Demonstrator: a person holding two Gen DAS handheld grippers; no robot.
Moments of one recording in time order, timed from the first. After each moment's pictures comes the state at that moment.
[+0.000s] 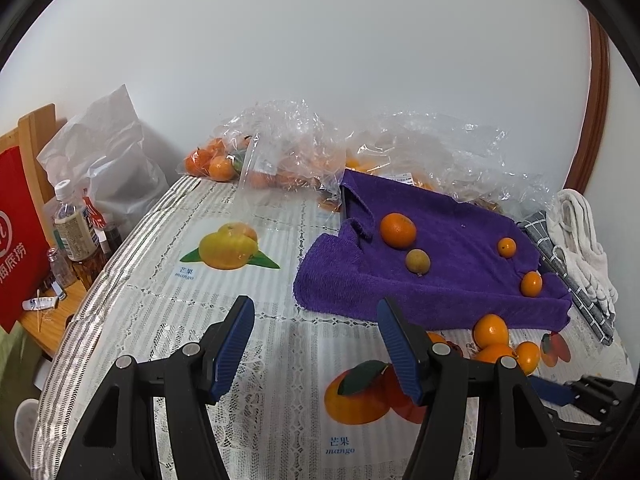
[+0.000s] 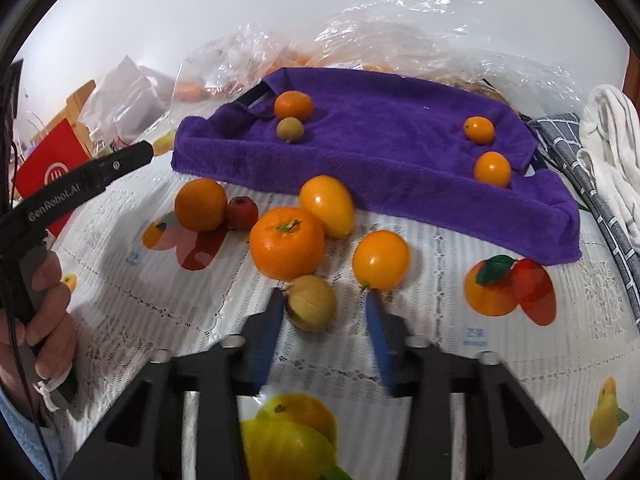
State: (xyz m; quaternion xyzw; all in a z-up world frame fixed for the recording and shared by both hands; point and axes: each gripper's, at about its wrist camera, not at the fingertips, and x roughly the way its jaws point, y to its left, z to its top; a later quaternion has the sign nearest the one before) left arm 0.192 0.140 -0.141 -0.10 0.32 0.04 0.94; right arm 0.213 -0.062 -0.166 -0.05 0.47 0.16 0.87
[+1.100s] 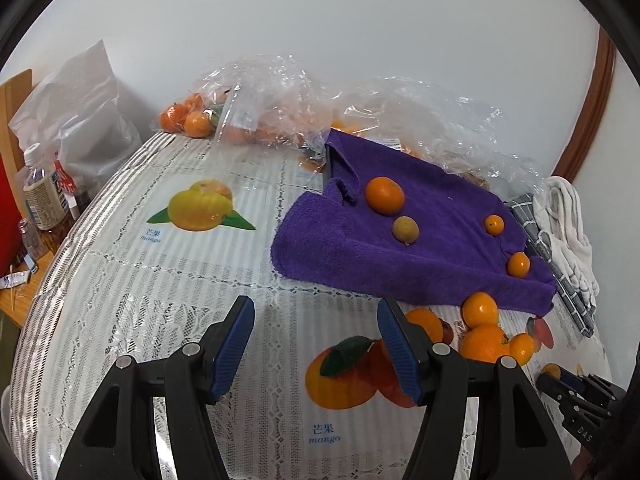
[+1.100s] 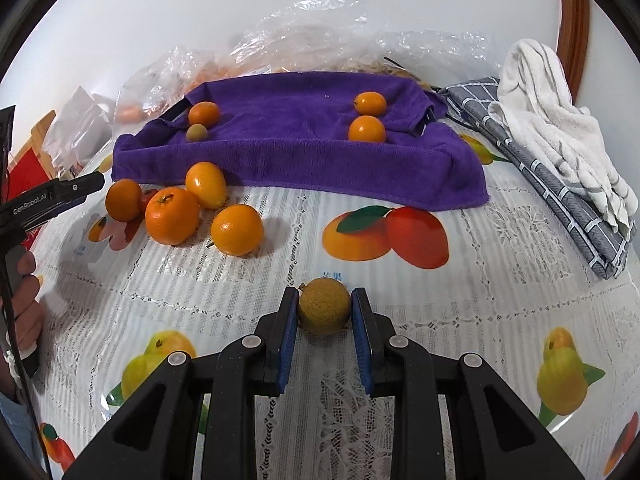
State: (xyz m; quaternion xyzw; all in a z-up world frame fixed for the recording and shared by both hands) left arm 0.203 0.142 -0.158 -0.13 0.37 -0.01 0.92; right arm 0.193 -0.146 -0.169 -0.02 0.45 0.09 0.89
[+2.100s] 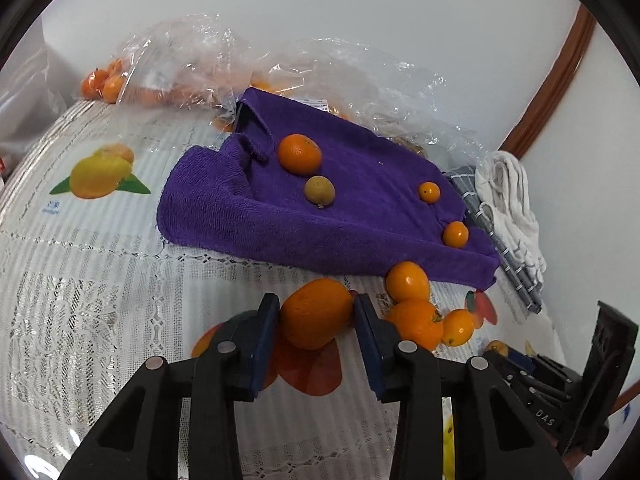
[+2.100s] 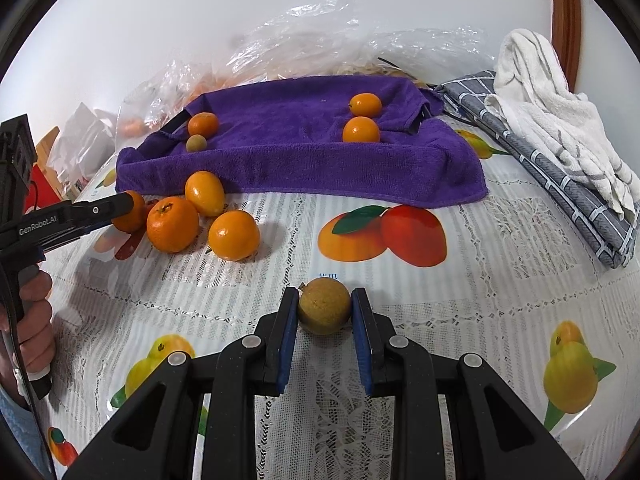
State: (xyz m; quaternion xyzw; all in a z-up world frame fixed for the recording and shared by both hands) left arm 0.215 0.109 -0.169 -0.18 0.40 -0.13 0.89; right arm 0.191 -0.152 -0.171 0.02 0.45 0.09 0.89
